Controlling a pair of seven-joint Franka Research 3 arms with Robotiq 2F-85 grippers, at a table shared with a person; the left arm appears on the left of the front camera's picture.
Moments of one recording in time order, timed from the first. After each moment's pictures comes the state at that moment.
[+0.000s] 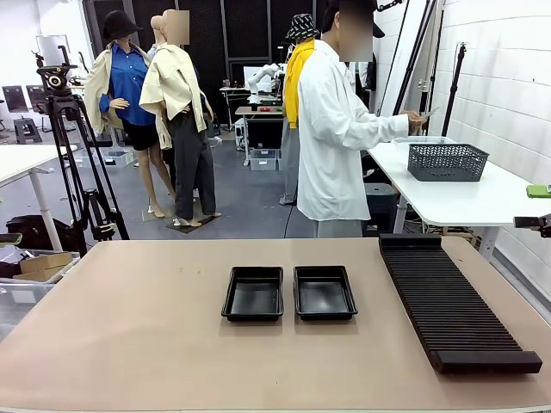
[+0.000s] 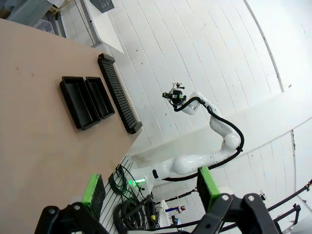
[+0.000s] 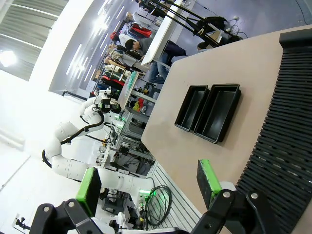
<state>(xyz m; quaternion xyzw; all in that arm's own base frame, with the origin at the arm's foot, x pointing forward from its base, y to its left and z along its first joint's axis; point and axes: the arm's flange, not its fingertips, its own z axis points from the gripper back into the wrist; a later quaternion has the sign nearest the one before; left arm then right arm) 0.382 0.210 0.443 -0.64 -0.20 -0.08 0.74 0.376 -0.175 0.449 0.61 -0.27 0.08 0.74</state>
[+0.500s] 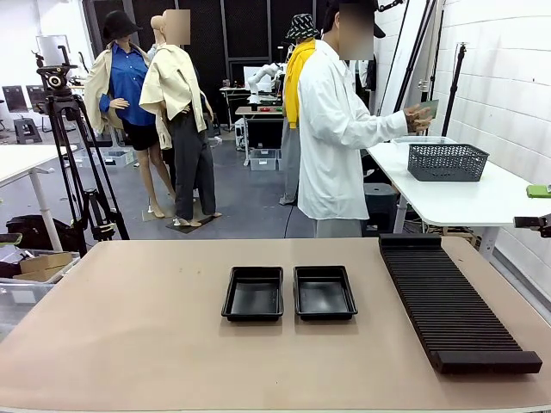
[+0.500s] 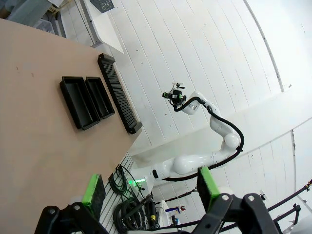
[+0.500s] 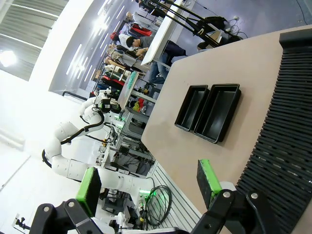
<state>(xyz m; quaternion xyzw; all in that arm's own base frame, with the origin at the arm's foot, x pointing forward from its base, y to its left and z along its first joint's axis) 0.382 0.210 0.443 -0.64 -0.20 -0.08 0.74 0.376 -0.175 0.449 0.61 -0.27 0.08 0.74</state>
